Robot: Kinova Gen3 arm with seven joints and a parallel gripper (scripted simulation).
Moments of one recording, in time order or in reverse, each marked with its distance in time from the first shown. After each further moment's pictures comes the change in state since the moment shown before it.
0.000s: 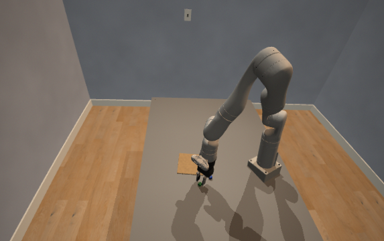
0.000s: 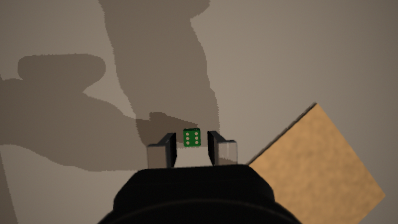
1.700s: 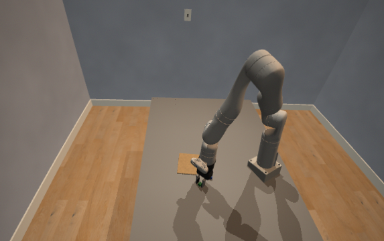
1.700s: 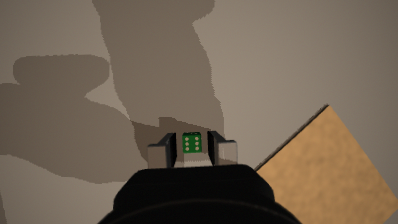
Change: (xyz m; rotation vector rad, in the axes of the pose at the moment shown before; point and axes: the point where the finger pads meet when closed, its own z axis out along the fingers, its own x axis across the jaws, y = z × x) arm 0.000 -0.002 0.019 0.002 0.000 -0.003
